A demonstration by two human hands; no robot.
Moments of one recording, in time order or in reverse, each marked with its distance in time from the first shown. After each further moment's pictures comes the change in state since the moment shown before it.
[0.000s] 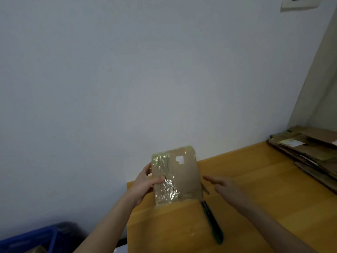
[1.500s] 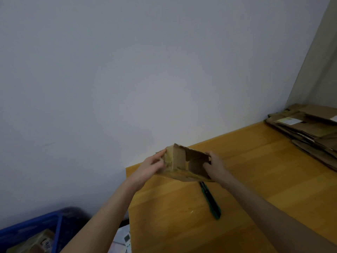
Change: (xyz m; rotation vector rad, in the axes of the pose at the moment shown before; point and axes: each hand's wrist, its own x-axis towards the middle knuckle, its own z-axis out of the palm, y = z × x) left_hand -0.006 0.004 0.020 0.398 -0.167 0.046; right_hand 0.021 -0.008 0.024 -0.180 0.170 0.194
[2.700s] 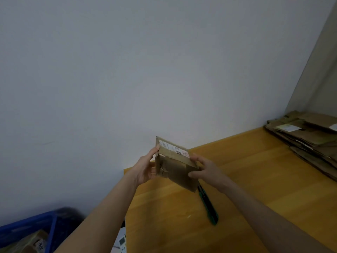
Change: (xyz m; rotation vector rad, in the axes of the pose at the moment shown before) left_hand 0.026 0.002 -0.007 -0.574 0.098 -0.311; right_hand 0.002 0.004 0.003 0.292 -0.314 -0.224
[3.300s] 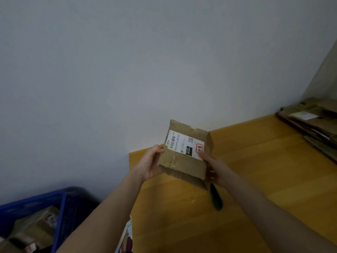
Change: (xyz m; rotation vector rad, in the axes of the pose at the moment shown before) left_hand 0.004 -0.032 -0.008 -0.242 -0.332 0.000; right_hand 0.008 0.019 0.016 0.619 0.187 0.571
